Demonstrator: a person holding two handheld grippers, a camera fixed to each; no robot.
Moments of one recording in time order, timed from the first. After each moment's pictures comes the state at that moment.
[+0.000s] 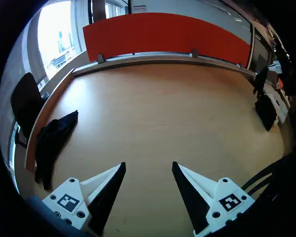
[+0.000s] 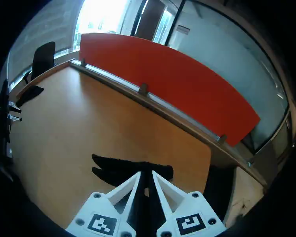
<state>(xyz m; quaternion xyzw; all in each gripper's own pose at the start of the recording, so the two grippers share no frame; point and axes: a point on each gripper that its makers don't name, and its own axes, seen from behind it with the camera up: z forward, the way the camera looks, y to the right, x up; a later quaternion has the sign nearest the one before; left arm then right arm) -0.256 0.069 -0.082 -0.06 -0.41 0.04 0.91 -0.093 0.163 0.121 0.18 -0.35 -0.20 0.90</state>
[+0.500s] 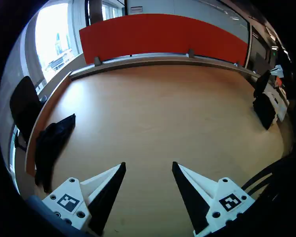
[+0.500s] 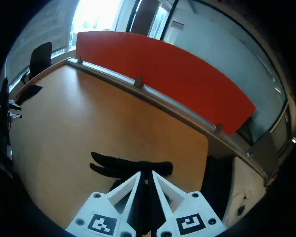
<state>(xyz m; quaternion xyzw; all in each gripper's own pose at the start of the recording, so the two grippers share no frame) -0.252 0.077 -0.078 -0.07 -0.40 0.04 0.91 -0.104 0.195 0.085 0.16 -0.37 -0.19 0.90</state>
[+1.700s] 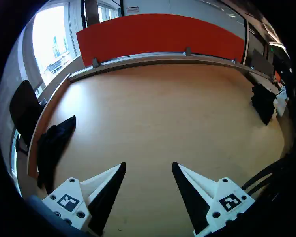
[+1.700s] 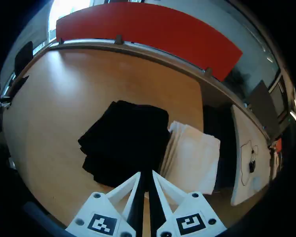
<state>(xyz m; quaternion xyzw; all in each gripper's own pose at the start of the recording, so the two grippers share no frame) -0.250 0.070 -0.085 -0.08 -0.40 0.06 0.91 -0.208 0.278 -0.034 0.07 -0.49 -0.14 0.86</state>
